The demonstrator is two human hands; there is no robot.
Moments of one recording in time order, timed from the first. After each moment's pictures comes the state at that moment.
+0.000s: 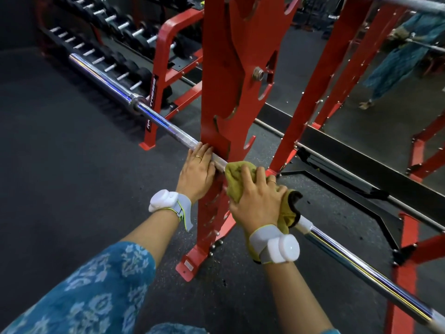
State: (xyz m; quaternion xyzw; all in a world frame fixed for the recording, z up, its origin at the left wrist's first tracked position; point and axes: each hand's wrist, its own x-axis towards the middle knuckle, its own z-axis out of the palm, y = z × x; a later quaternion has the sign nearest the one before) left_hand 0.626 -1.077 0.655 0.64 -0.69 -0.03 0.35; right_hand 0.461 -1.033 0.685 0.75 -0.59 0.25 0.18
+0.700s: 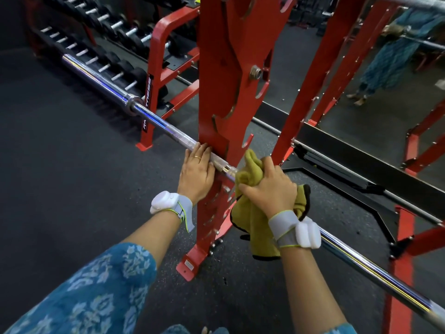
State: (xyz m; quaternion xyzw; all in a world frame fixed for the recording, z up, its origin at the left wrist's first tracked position) left_hand 0.620 -1.078 0.652 0.64 -0.67 -0.02 0.37; right_hand 0.439 -1.051 0.715 0.71 -0.67 0.19 -0.06
